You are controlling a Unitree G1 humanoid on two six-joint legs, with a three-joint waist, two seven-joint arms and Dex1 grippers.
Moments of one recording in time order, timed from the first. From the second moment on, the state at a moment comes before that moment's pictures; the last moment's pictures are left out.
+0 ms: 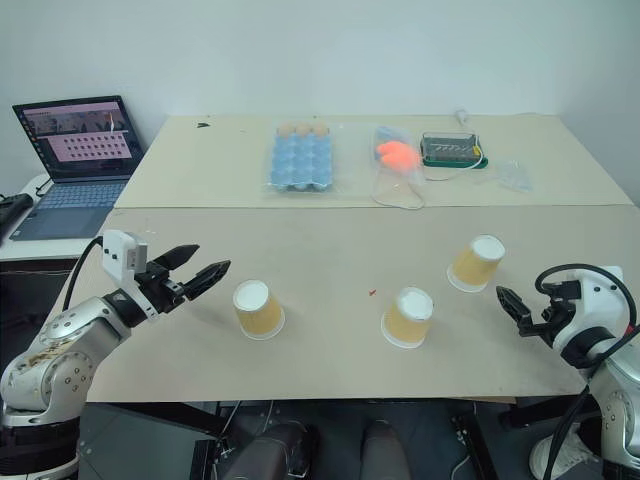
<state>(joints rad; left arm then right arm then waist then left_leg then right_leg) -0.13 0.55 0.28 -0.34 -0.62 0.62 -0.58 0.06 -0.66 -0.55 -0.21 0.45 0.59 0.52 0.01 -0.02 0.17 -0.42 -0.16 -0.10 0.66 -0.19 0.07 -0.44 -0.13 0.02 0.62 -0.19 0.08</state>
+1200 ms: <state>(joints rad) -0.32 0.83 0.06 -0.46 -0.71 0.65 -1.06 0.16 -0.94 -0.42 -0.25 0.47 0.46 1.09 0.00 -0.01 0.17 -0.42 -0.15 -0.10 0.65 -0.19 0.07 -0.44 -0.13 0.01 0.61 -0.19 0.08</state>
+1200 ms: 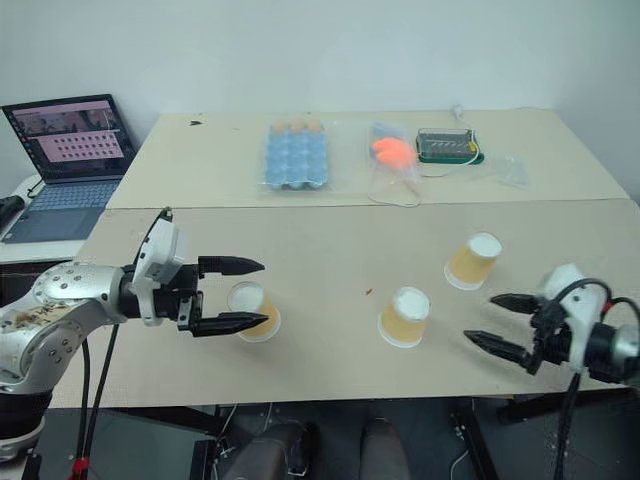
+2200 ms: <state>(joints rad) -0.35 0.83 0.04 -0.41 -0.66 0.63 -1.07 -0.02 -0.84 -0.18 -0.40 0.53 0.51 0.98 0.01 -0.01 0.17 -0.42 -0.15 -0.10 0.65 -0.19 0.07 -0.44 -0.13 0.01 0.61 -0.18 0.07</state>
